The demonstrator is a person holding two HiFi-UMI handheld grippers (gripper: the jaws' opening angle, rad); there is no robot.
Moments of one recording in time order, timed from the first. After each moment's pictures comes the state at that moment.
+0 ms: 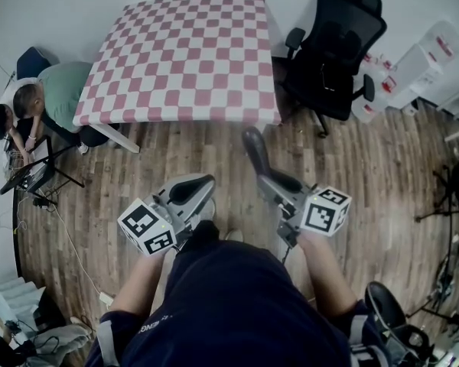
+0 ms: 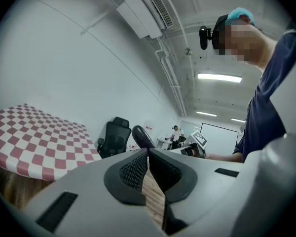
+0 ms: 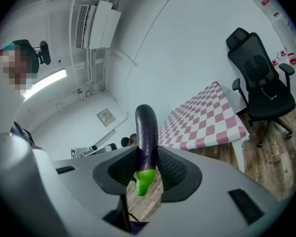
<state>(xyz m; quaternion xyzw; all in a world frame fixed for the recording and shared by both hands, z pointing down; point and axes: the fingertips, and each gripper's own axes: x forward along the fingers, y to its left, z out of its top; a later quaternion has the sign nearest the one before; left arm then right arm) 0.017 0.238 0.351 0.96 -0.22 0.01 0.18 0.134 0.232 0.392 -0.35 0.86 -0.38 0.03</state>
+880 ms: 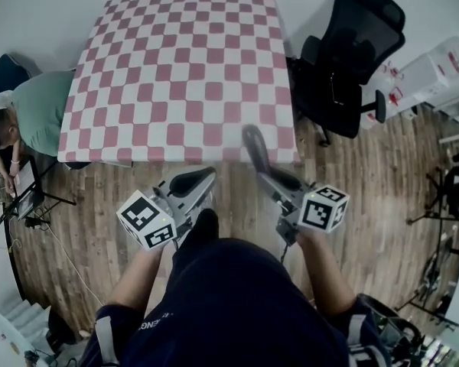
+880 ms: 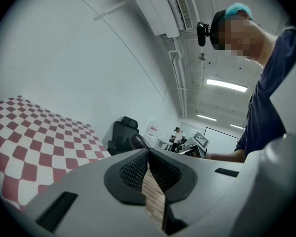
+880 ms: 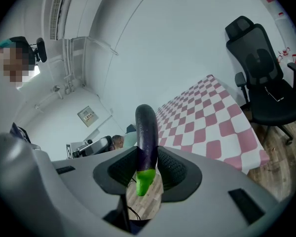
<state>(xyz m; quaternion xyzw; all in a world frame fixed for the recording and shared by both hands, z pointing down) -0.032 0.163 0.517 0.97 -0.22 -0.02 0.12 0.082 0.160 0.568 -0.37 0.86 -0.34 0.01</state>
